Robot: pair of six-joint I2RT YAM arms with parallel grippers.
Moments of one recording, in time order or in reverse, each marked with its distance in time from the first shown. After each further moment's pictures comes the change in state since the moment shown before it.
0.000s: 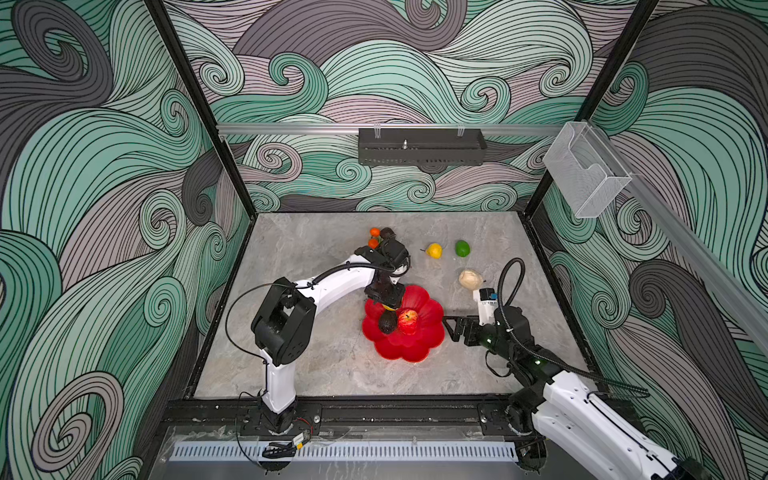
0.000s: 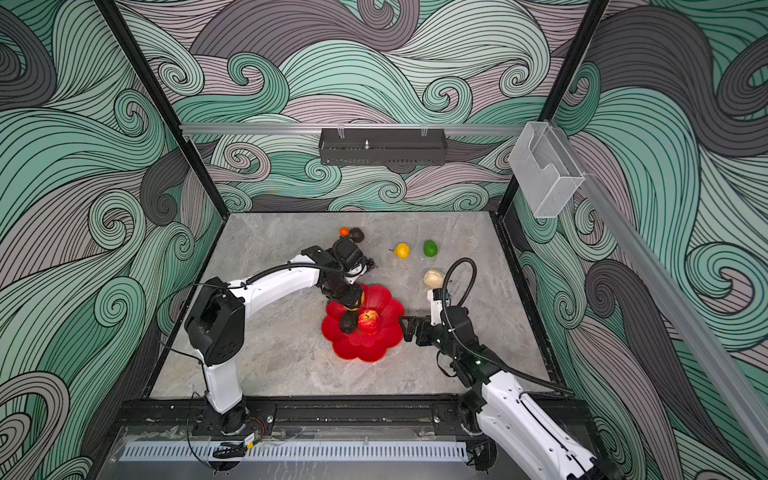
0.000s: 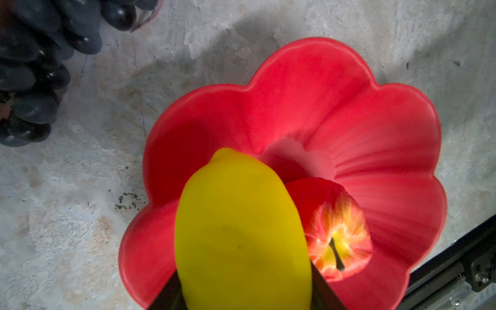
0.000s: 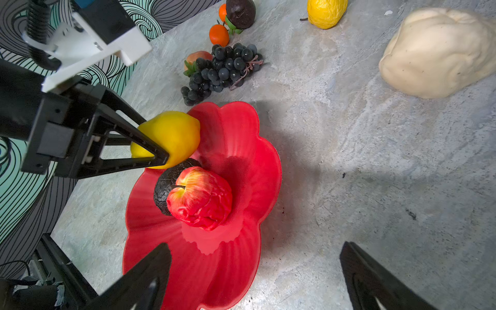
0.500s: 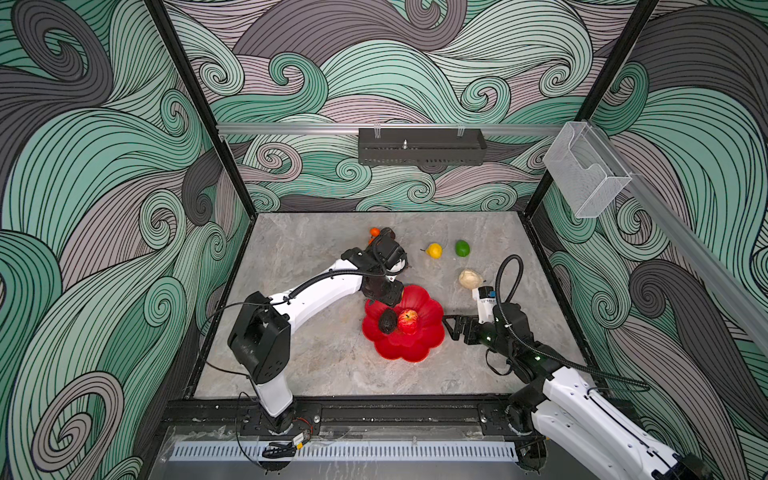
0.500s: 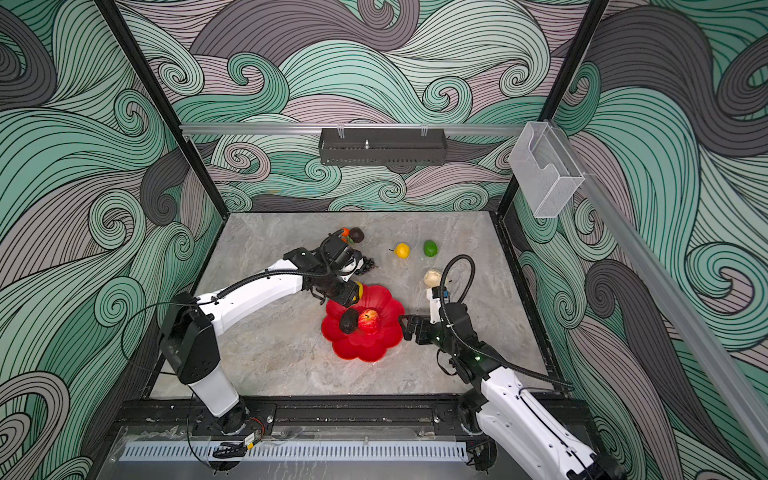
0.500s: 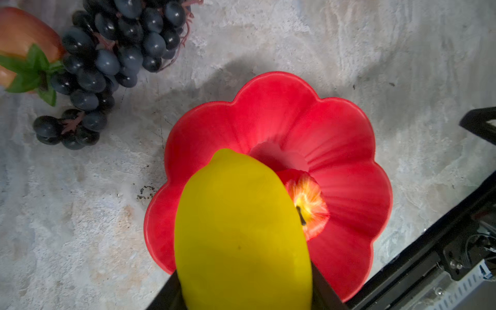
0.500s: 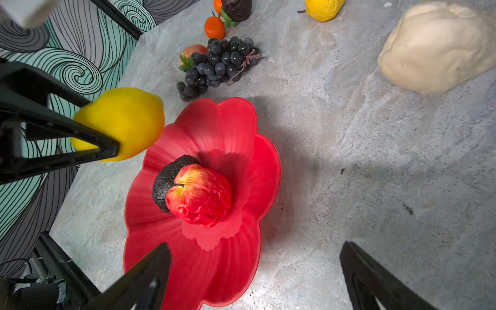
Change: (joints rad) left arm -0.019 -0.155 -0.066 0.033 -0.026 0.001; right arm 0.000 0.024 0.040 -0.051 -0.001 0.000
